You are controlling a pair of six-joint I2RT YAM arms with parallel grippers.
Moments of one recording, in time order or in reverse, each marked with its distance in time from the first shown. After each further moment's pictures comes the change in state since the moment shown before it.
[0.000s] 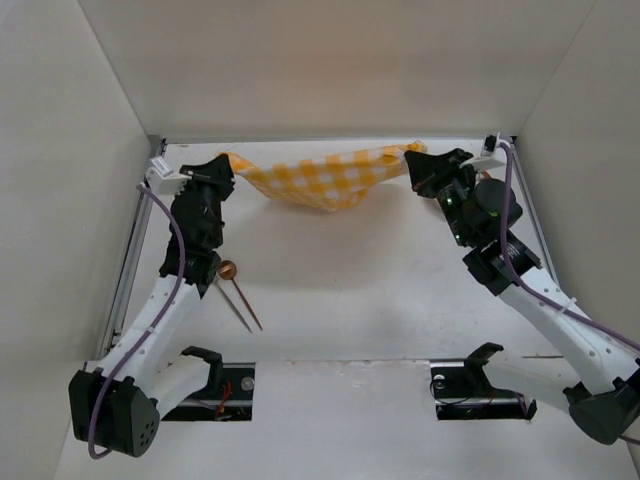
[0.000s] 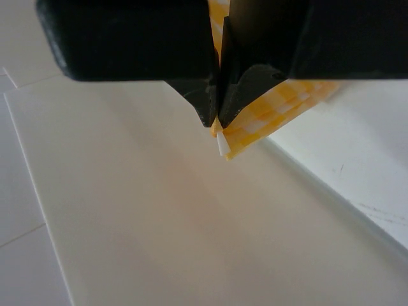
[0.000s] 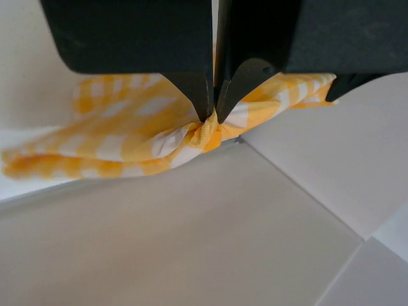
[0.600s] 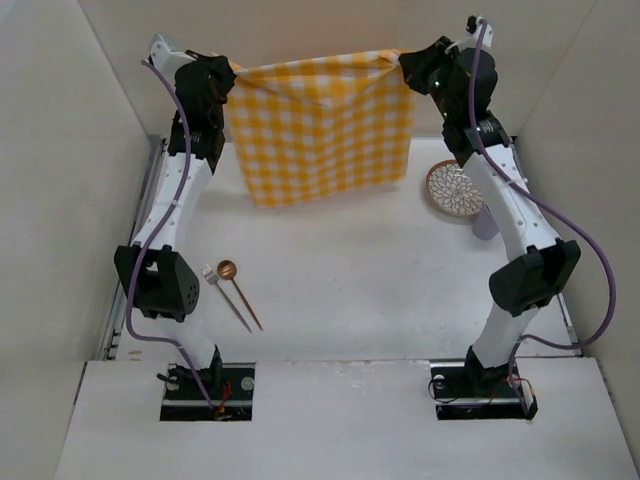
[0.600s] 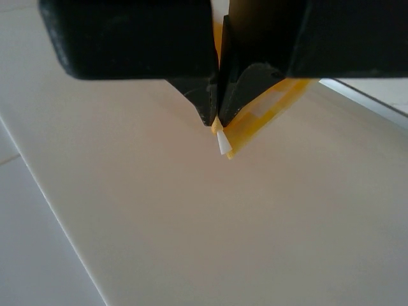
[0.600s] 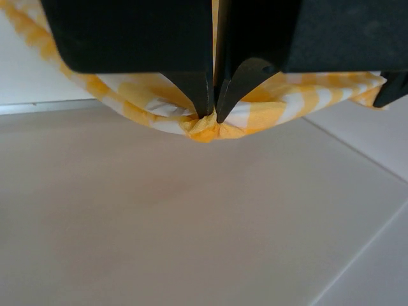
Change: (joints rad) left arm 0.122 0.781 1.067 -0.282 0.108 0.097; right arm -0.298 0.785 0.949 -0.206 -0.275 -0.022
